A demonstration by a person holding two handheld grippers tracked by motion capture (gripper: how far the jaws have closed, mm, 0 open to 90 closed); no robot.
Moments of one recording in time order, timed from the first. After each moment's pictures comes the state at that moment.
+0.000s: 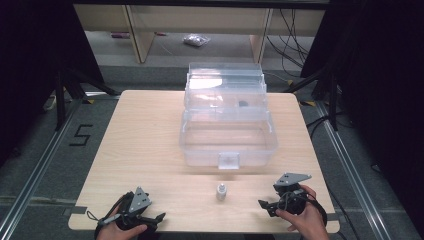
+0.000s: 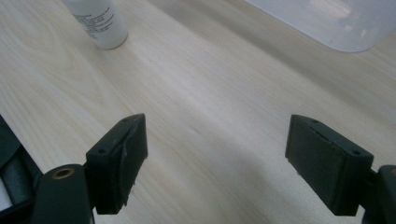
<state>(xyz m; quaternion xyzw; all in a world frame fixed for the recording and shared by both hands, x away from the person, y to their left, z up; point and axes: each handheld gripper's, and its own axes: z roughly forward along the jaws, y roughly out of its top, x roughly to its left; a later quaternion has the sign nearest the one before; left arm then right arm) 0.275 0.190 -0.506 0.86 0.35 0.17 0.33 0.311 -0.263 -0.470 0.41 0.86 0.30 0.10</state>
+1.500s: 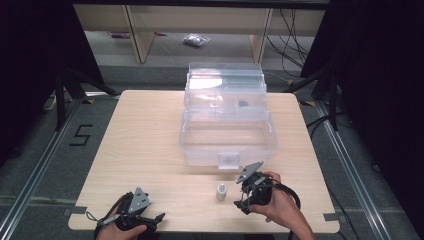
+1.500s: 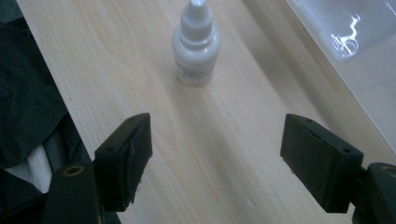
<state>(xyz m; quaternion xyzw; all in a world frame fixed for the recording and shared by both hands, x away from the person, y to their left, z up) 0.275 0.191 -0.505 0.86 0.35 0.18 0.32 0.332 -0.171 -0.434 0.25 0.94 0.21 0.08</state>
